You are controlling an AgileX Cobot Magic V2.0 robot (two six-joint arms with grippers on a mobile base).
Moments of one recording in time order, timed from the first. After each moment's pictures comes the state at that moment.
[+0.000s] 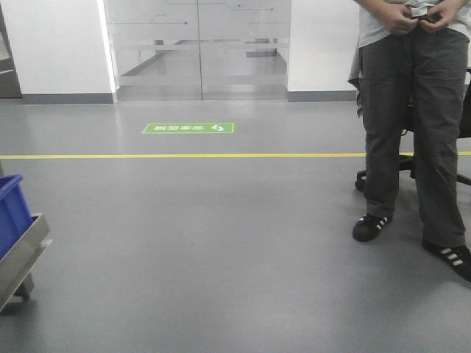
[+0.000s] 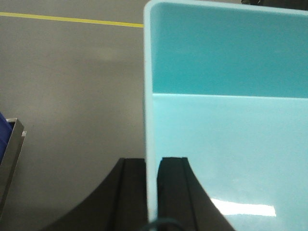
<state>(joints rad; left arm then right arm) -0.48 1.54 -1.91 0.47 1.01 -0.59 0.30 1.51 -1.86 -0.23 0.98 0.39</state>
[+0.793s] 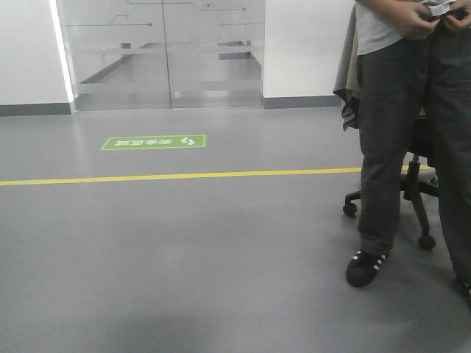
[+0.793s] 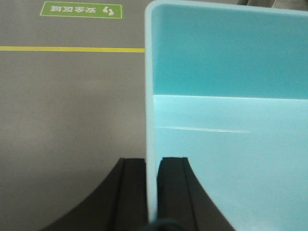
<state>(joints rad) -0.48 1.54 -1.91 0.49 1.01 -0.59 0.30 1.51 -1.86 -0.23 0.98 0.39</state>
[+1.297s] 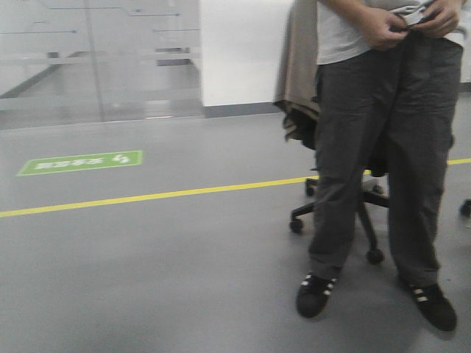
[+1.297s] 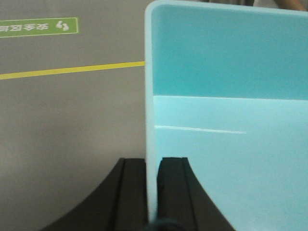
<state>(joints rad) -0.48 1.54 -1.91 0.50 1.01 -0.59 0.30 1.51 -1.86 -0.22 0.98 0.39</state>
